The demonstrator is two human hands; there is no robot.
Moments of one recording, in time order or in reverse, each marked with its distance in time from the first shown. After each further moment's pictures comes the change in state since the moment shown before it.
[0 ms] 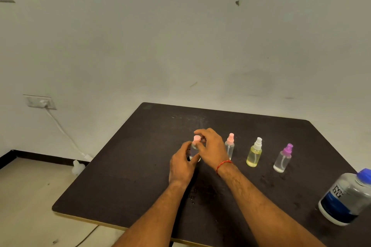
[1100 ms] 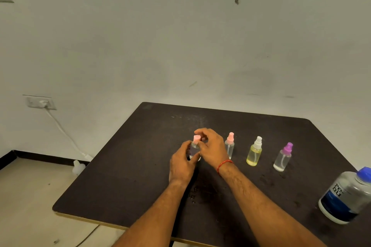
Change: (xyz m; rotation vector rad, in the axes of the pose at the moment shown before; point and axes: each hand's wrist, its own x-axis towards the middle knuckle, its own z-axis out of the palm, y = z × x) left_hand 0.000 0.000 0.000 0.021 -0.008 0.006; right_hand -0.002 -0.001 -0.001 0.129 0.009 0.064
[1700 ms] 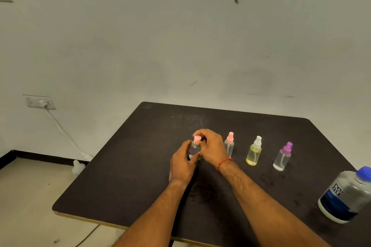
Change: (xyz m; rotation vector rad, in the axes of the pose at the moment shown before) left_hand -0.003 0.006 -0.001 0.007 0.001 0.026; right_hand 0.006 0.001 0.000 -0.029 -0.047 -0.001
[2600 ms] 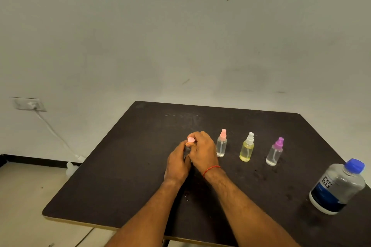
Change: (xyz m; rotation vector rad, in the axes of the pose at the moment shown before) left_hand -0.006 0.005 -0.002 -0.072 -0.102 -0.004; right_hand -0.023 -0.001 0.019 -0.123 0.199 -0.083
